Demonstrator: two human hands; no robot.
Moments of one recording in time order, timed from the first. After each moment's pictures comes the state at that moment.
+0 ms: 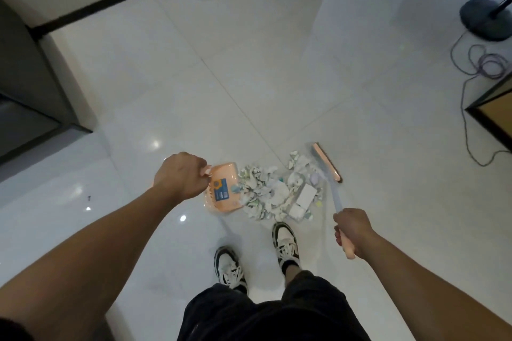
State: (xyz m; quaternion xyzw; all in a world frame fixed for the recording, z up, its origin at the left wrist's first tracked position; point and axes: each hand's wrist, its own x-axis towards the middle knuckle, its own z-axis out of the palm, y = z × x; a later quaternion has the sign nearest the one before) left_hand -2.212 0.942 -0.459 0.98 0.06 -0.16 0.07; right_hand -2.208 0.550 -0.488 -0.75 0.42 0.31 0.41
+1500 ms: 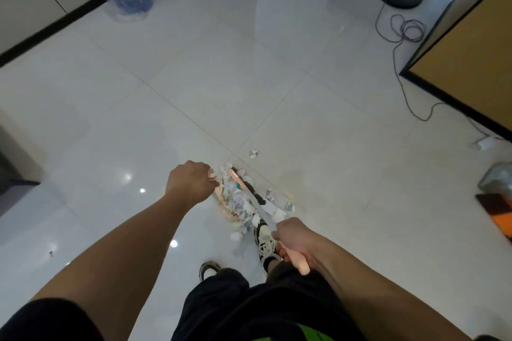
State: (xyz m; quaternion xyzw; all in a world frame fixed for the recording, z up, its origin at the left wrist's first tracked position) left_hand -2.157 0.796 -0.477 0.98 0.01 -0.20 0.06; right_hand -2.253 0.549 -0.447 -0.65 0.39 0.49 0.44
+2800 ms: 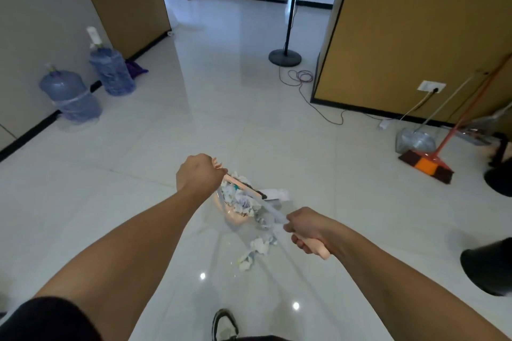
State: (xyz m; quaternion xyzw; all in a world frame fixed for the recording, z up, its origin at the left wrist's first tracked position) left_hand -2.285 0.820 -0.324 0.98 -0.06 -0.03 0.20; right_hand -2.458 0.623 -0.340 -0.69 0.39 0.28 0.54
